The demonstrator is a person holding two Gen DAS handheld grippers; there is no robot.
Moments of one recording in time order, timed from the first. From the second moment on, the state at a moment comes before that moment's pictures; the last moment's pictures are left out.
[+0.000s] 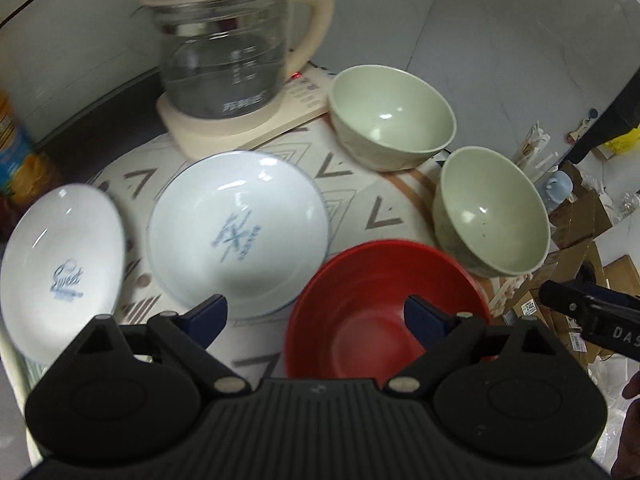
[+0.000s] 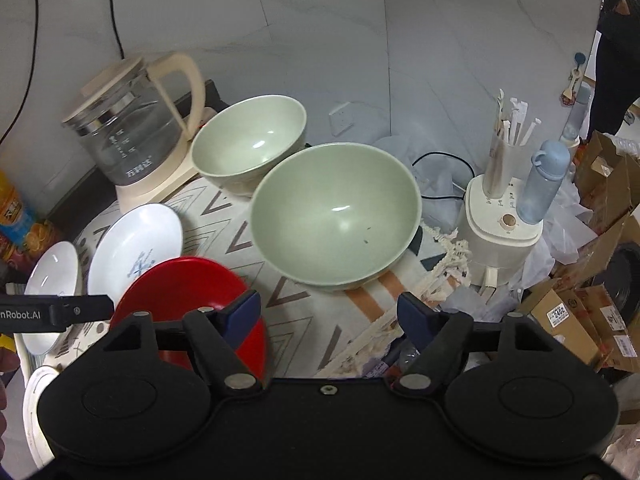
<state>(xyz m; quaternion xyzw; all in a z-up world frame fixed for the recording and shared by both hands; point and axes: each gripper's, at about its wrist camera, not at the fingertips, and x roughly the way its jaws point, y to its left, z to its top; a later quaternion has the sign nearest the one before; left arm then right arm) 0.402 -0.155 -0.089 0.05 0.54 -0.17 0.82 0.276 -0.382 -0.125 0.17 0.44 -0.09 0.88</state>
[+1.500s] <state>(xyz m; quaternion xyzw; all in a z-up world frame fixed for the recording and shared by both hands) 0.467 -0.292 -0.150 0.04 0.60 -0.25 0.76 0.340 -0.444 -0.189 0.19 0.48 -0.07 0.85</state>
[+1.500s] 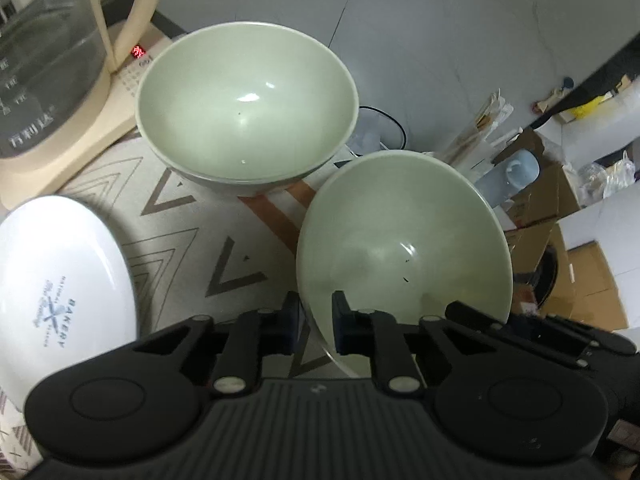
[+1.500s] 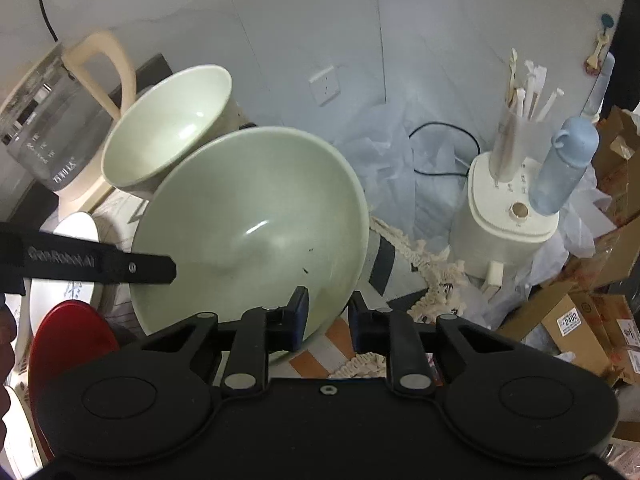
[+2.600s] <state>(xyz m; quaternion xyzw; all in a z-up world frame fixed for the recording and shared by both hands) 0.399 -0.193 -0.066 -0.04 0.51 -0.23 0.83 0.282 -0.383 -0.100 0.16 0.36 -0.07 0.92</state>
